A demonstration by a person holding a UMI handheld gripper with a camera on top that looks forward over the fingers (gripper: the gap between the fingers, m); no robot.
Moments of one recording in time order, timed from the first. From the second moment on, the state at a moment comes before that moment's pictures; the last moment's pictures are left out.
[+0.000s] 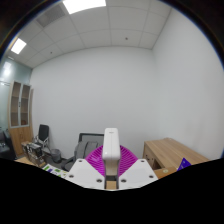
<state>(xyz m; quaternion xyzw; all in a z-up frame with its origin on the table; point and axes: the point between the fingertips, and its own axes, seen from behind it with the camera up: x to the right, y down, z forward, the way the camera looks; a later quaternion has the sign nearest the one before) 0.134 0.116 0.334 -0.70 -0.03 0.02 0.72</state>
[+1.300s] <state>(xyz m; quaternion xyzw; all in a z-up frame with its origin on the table) 0.293 -0.063 0.079 -0.89 0.09 -0.03 0.45</state>
